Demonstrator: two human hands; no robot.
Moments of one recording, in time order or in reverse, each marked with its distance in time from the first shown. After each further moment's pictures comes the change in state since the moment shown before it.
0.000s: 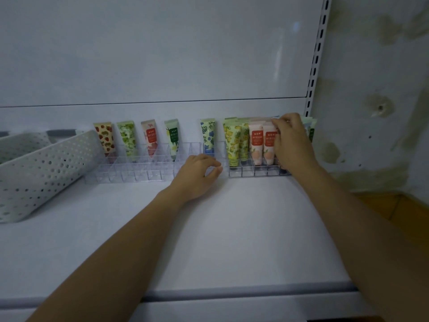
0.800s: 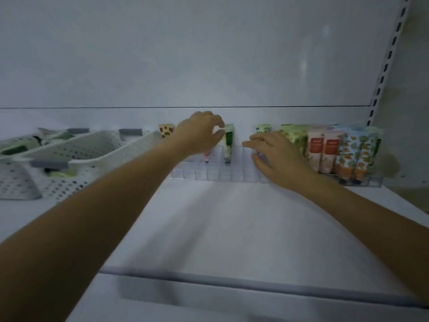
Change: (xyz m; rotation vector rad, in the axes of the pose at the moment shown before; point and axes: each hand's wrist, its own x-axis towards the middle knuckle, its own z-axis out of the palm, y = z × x) left_hand -0.012 -0.041 -0.138 0.321 0.100 -0.061; right_hand -0.018 -0.114 0.037 0.006 -0.187 -0.583
